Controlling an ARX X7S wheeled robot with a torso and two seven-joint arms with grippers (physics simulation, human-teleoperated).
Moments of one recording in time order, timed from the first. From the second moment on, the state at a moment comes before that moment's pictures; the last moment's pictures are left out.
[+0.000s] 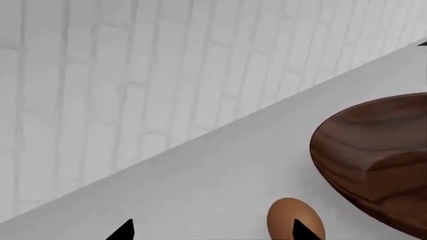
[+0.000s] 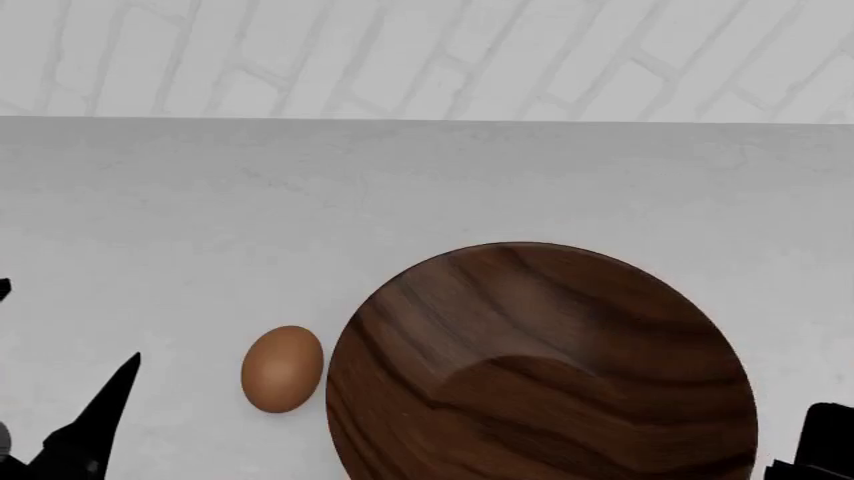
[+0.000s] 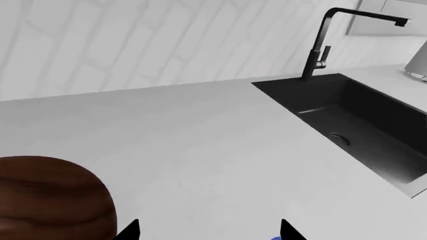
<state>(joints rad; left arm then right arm) -0.31 -0.88 0.18 0.73 -0.82 -0.67 -0.23 0.54 1.57 -0.38 -0.95 1.92 0.25 1.49</state>
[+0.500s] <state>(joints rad) -0.29 -0.88 0.19 0.71 -0.80 -0.65 -0.22 0.48 1.57 -0.41 -0.96 1.91 0.15 1.52</state>
